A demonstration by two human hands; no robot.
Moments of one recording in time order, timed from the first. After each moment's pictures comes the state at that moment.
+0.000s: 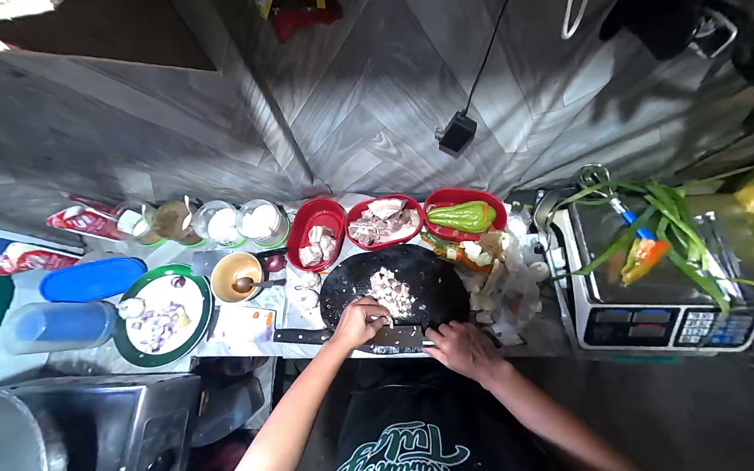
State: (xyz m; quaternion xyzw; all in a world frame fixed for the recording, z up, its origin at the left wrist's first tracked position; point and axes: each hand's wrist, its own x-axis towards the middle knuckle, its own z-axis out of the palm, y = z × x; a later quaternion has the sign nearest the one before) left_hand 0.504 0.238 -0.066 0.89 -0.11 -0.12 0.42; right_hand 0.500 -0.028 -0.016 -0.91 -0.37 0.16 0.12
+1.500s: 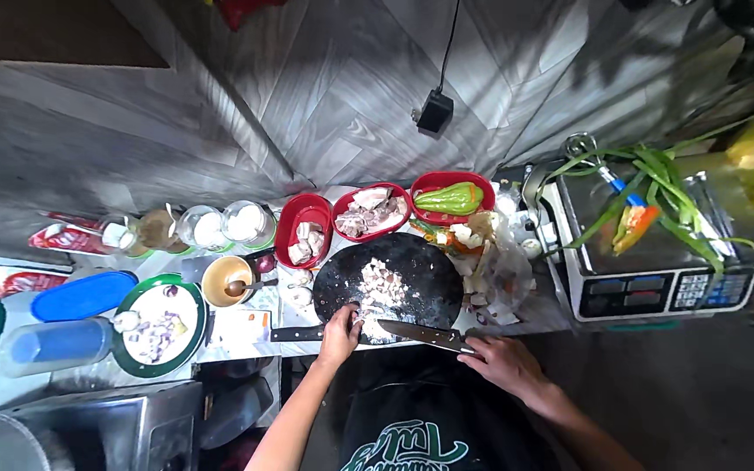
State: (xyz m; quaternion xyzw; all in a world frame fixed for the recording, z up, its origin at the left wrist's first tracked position) left_hand 0.459 0.247 -0.091 0.92 0.03 -0.07 0.39; right_hand 0.448 -0.100 -0.033 -0.95 -0.20 0.18 0.18
